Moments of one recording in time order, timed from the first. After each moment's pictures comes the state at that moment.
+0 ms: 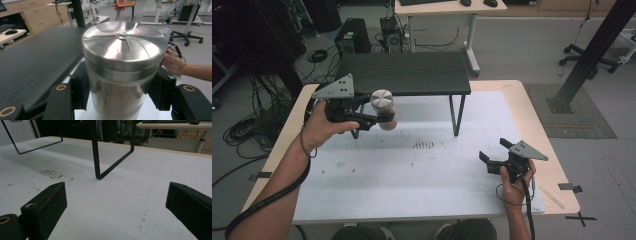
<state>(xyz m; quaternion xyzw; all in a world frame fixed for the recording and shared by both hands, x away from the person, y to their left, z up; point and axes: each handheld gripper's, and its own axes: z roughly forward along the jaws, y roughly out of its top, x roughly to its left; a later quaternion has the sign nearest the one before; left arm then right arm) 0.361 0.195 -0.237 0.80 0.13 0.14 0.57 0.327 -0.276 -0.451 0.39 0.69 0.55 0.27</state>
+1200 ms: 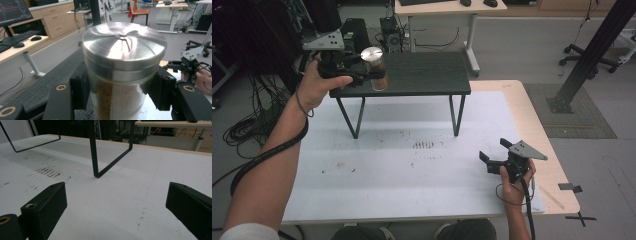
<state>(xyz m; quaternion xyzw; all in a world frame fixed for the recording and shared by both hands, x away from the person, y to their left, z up) 0.437 0.215 -0.196 0.78 0.16 0.17 0.58 0.328 -0.276 -0.451 0.39 0.70 0.54 0.27</state>
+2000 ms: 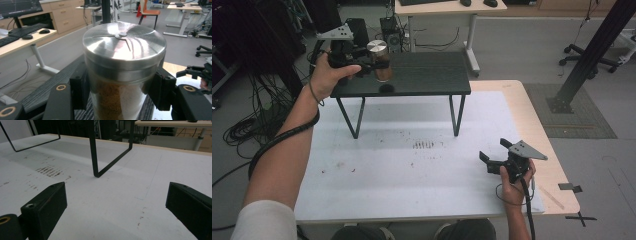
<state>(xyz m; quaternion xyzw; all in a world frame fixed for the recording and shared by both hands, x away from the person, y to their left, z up) 0.482 0.212 -0.209 0.77 0.21 0.17 0.57 0.328 -0.276 -0.451 0.39 0.70 0.54 0.27</state>
